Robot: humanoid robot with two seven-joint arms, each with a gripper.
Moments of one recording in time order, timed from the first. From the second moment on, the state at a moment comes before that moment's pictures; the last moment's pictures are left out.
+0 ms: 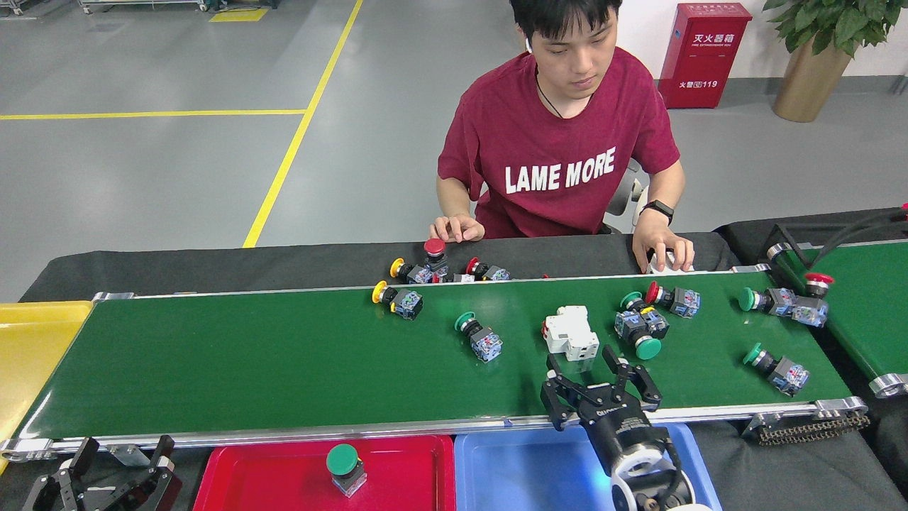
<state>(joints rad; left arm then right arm) 0.25 0.10 0.47 -1.67 -1.39 -0.45 0.00 -0.26 0.04 0.27 -1.26 1.36 0.09 0.08</state>
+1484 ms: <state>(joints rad) 0.15 0.08 0.22 -1.72 -1.40 -0.39 -0.05 0.27 -0.31 -0.16 -1.61 1.00 -0.77 0.11</state>
